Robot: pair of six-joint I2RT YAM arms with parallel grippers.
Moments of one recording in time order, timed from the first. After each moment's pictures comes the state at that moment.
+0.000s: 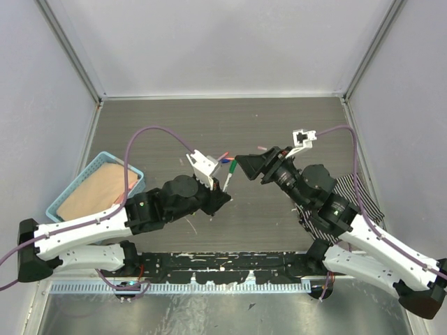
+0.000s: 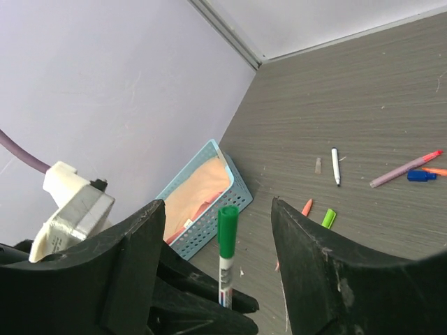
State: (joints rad) left arm -1.22 1.04 0.90 -0.24 -0.27 -0.45; right arm 0.88 0.74 0.80 -0.02 0.21 0.75
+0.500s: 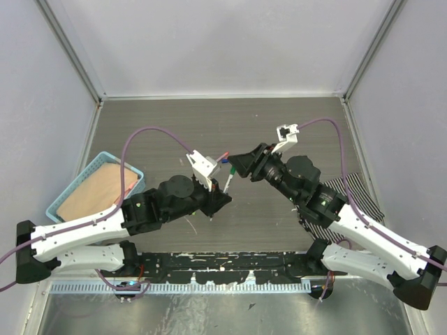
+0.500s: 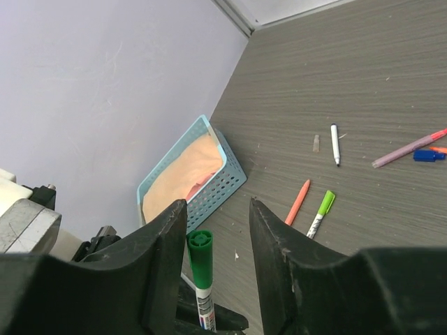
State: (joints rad) left arm -1.22 1.02 0.89 -0.22 -0.22 -0.43; right arm 0.88 0.87 0.87 -0.04 0.17 0.76
